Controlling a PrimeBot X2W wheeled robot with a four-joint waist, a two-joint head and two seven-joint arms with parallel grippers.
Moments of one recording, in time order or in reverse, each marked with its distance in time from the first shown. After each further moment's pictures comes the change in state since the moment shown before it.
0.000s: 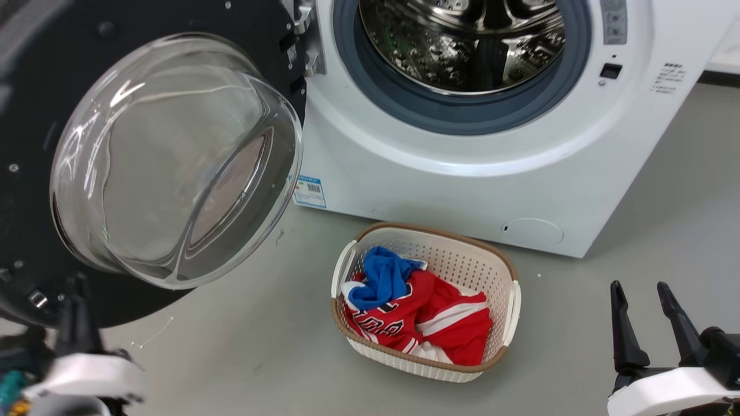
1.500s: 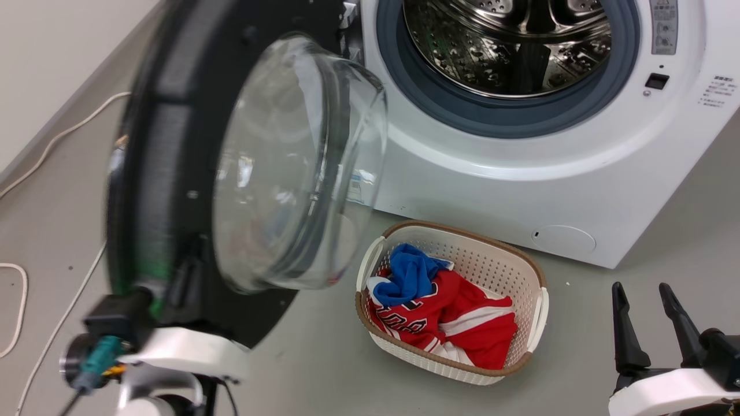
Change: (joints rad) left arm 0.014 -0.137 -0.251 -0.354 0.077 0.066 0.220; right arm -0.002 0.000 -0.008 0.022 -0.019 0.000 -0.021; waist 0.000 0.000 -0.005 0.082
